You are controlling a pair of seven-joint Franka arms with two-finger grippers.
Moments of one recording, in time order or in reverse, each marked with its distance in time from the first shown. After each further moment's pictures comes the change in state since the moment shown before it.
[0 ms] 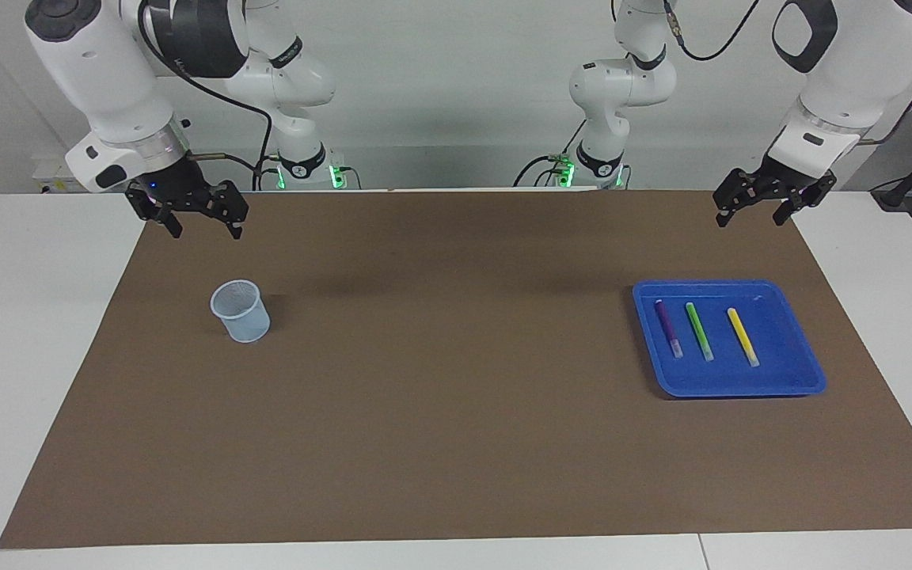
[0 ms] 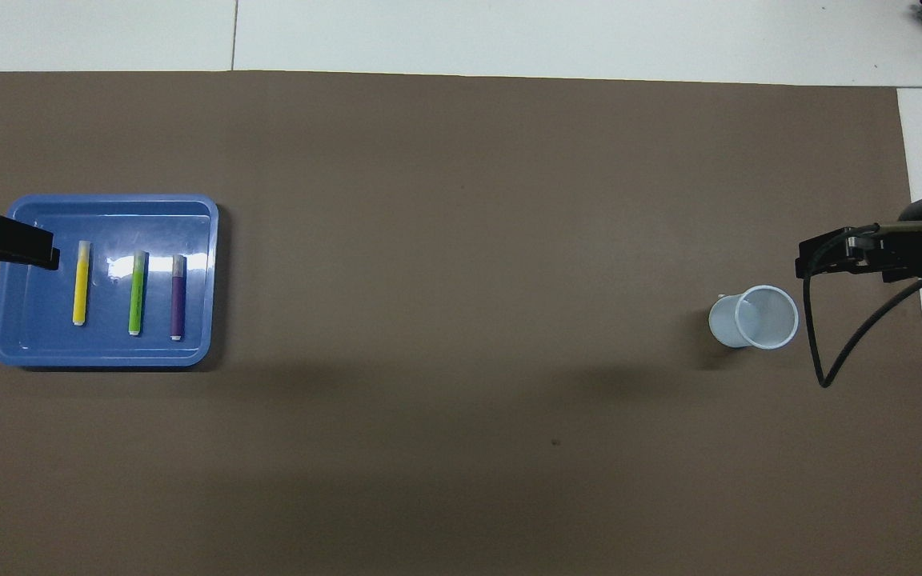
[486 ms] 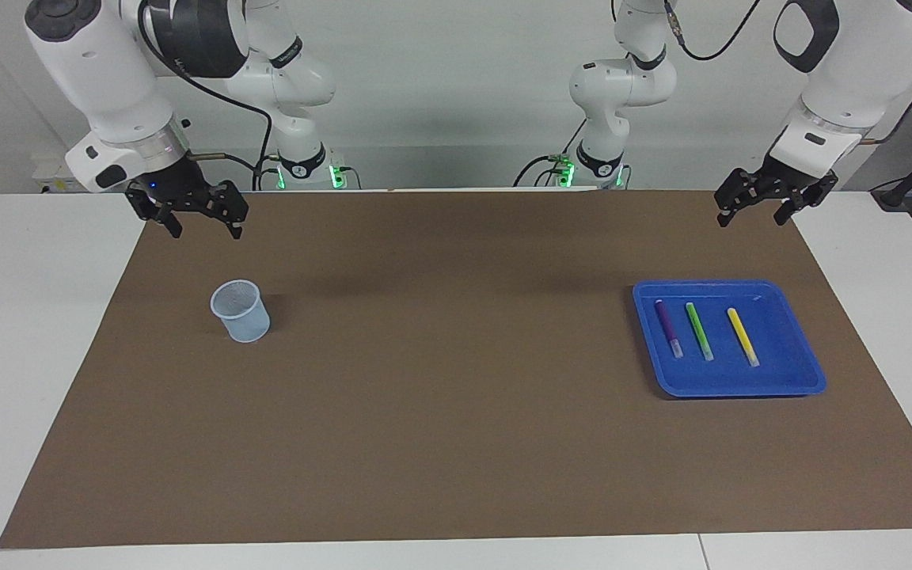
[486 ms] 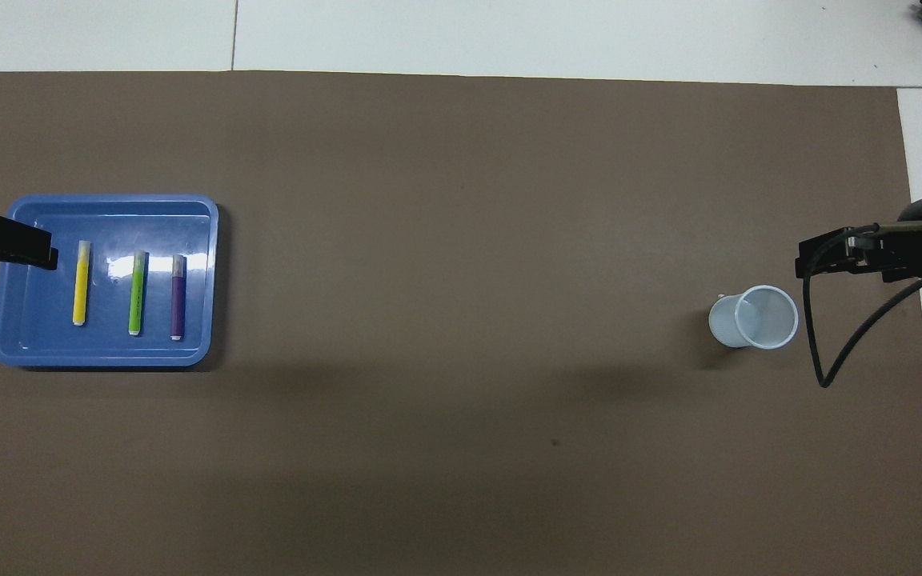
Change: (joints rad) left arm 0.000 0.000 0.002 0.000 0.000 0.000 0.000; right arm 0.000 0.000 0.000 0.000 0.000 0.000 0.000
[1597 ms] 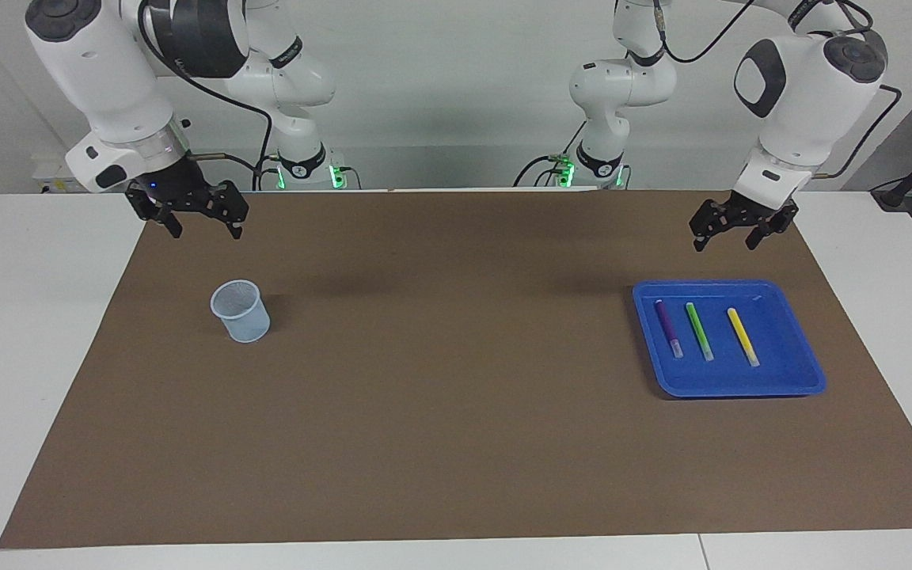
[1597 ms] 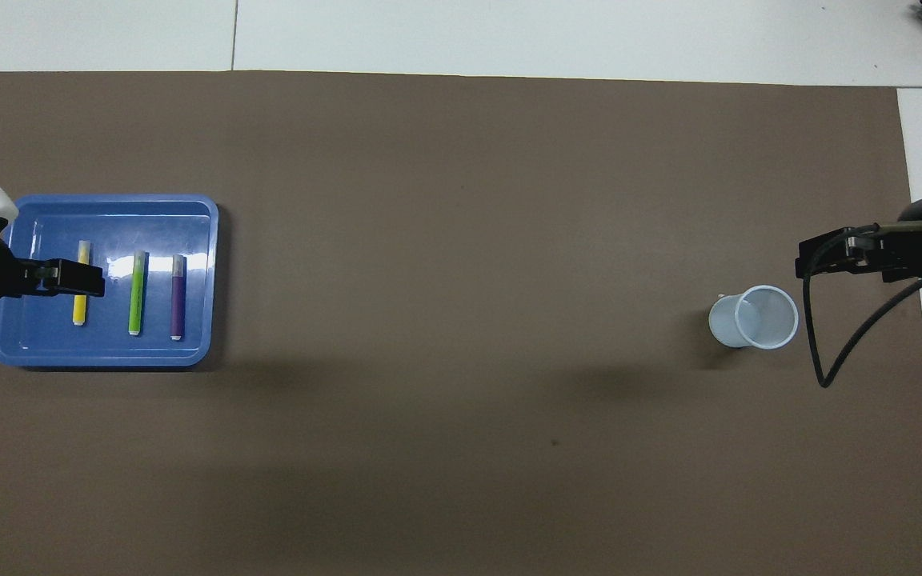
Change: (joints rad) left arm 0.002 -0.099 0.002 -0.353 0.000 0.291 0.000; right arm 0.000 0.000 0.000 0.000 0.000 0.000 0.000
